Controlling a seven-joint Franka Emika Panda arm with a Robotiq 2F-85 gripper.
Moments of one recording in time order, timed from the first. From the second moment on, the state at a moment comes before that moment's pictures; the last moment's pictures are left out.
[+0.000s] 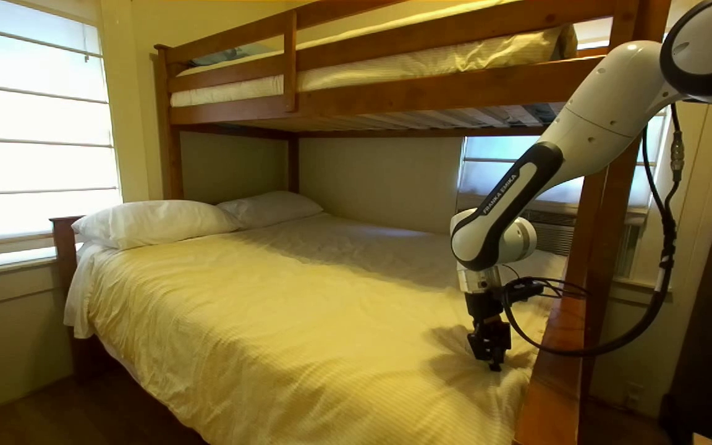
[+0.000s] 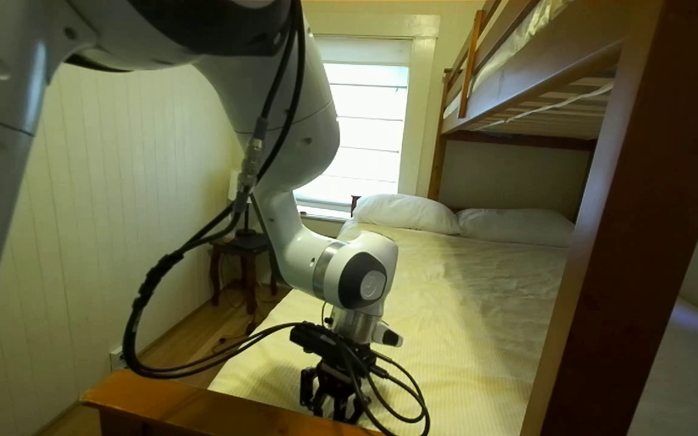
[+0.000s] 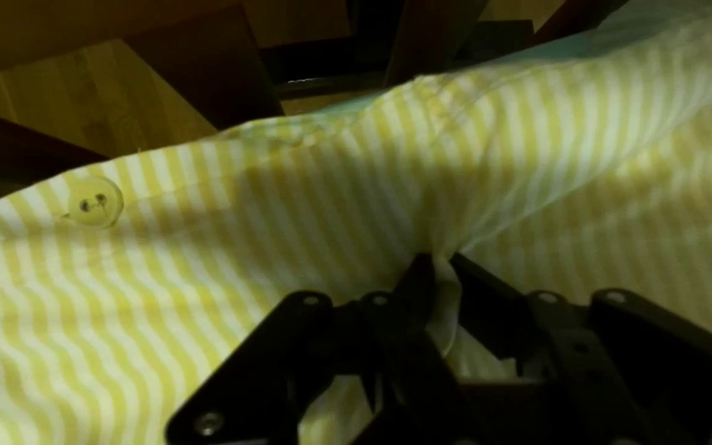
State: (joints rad) arm -0.08 0.30 -0.14 -2.29 0.04 2.23 -0.11
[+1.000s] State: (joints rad) arm -0.07 0.22 -0.08 -2.08 0.01 2.24 -0.11
